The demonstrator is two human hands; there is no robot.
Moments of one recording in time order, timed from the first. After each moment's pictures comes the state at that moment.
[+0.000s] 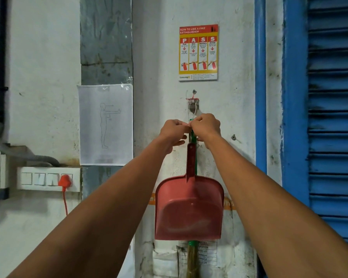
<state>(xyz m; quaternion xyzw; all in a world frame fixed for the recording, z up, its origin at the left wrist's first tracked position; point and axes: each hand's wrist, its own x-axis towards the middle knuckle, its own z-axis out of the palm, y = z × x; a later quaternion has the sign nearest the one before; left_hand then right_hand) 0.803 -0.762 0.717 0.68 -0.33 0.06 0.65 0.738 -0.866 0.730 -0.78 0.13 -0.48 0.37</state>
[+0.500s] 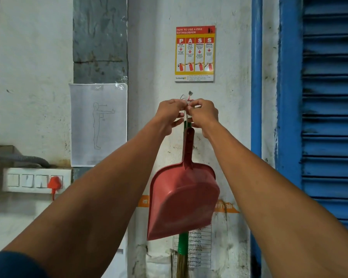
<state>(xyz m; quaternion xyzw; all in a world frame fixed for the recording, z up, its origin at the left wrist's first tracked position) 0.790 -0.763 0.774 0.59 -0.35 0.04 0.73 0.732 -0.865 0.769 -0.74 0.06 -0.52 0.42</state>
